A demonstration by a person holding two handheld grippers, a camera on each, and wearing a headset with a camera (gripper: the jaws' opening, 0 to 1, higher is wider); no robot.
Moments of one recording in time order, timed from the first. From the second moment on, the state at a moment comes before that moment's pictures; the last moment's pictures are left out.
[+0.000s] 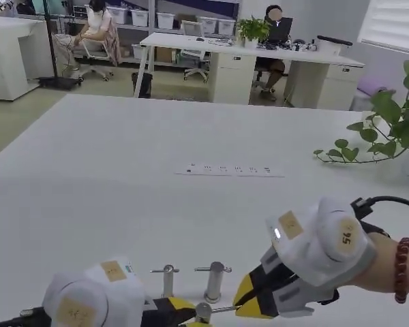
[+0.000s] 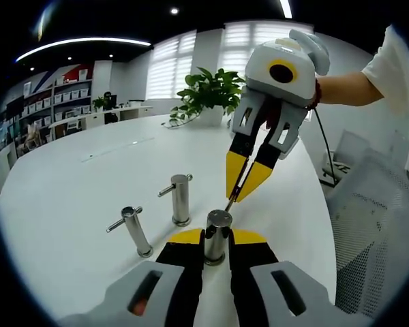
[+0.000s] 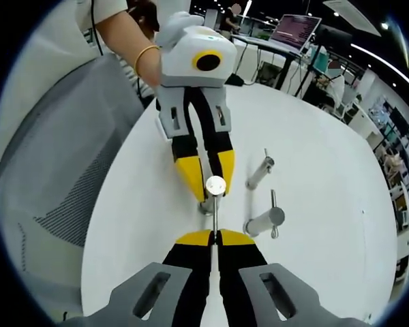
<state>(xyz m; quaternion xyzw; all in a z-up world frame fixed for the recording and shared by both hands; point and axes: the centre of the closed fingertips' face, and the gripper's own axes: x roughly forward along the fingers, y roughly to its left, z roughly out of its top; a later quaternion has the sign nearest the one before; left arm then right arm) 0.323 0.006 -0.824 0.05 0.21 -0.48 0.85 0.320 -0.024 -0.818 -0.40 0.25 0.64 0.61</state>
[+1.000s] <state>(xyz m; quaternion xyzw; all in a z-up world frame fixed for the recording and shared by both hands) 0.322 0.006 -0.834 0.00 0.24 -0.47 0.85 0.315 -0.002 -0.822 -0.34 0.27 0.63 0.64</state>
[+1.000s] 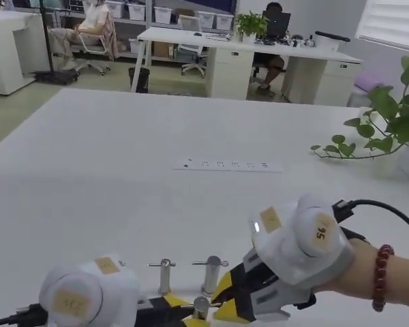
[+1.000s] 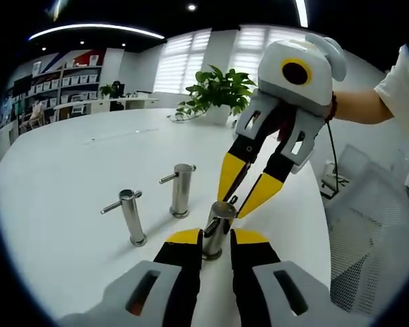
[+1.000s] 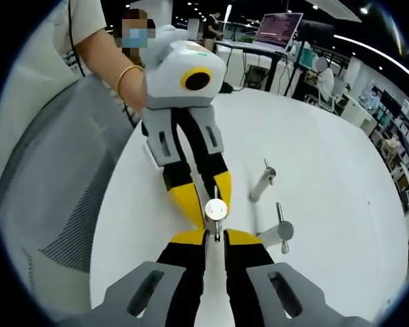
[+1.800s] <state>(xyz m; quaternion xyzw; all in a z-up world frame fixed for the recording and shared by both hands) 0.320 0.008 -0.838 0.01 0.23 -0.47 0.85 0.316 0.000 -0.815 -0.33 0.26 0.63 0.65</state>
